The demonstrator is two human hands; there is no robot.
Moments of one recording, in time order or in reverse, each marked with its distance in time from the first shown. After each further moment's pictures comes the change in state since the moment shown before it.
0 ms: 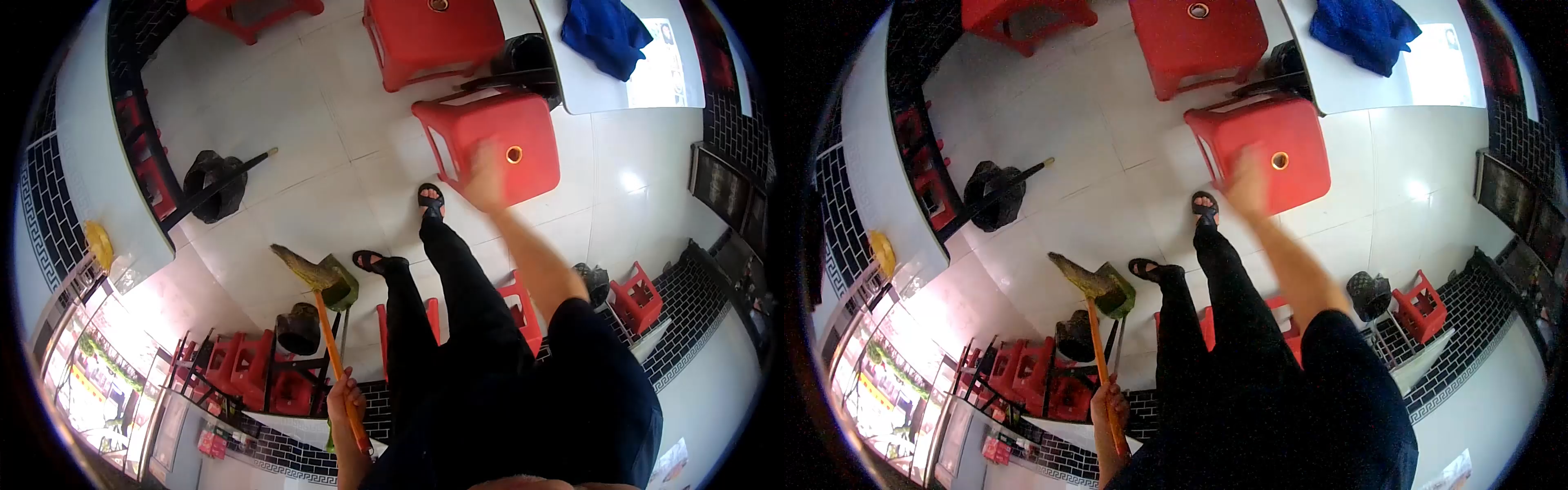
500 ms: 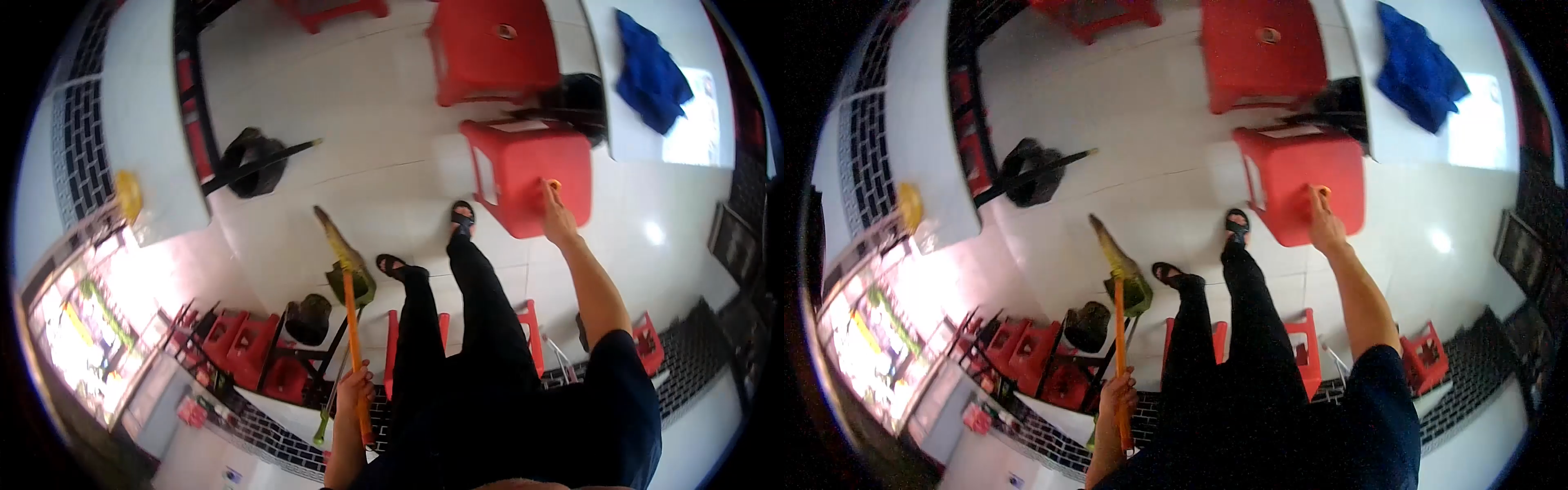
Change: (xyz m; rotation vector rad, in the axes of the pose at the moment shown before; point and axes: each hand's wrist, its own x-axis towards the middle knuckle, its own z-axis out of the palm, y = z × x) left_hand 0.003 -0.007 0.023 0.212 -0.016 0.094; right_hand -0.011 0.048 -0.104 -0.216 -0.391 0.137
